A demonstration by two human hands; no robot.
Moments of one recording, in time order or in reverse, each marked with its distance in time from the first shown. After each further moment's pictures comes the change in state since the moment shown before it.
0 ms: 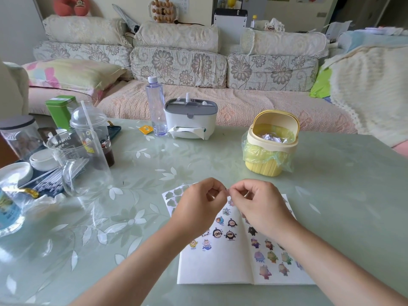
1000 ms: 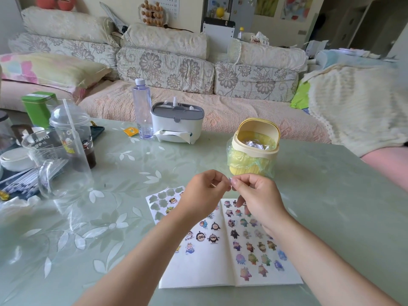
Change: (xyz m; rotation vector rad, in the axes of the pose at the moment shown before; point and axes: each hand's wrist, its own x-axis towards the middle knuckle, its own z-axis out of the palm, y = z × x) left_hand 0.032 0.022 0.023 -0.240 -0.055 -0.032; right_hand 0.014 0.005 -0.023 0.279 0.145 0.148
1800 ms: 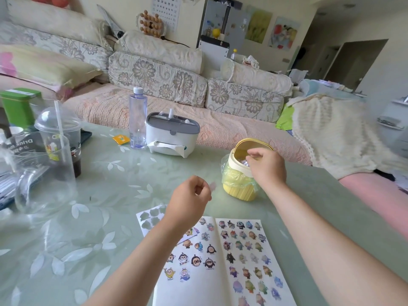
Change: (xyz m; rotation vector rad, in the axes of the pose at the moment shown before) left_hand 0.029 -0.017 -0.023 0.026 0.154 0.024; right_hand 0.129 -0.027 -0.021 -0.610 0.390 -0.142
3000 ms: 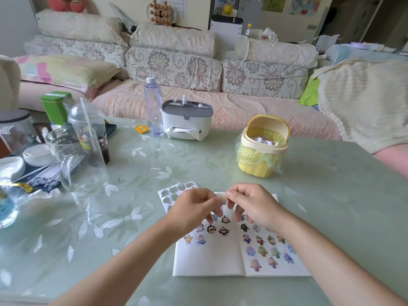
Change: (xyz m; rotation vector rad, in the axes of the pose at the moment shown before) left_hand -0.066 -0.011 -0.022 -0.069 -0.313 -0.167; right_hand -0.144 0.009 -0.012 0.404 -0.795 0.003
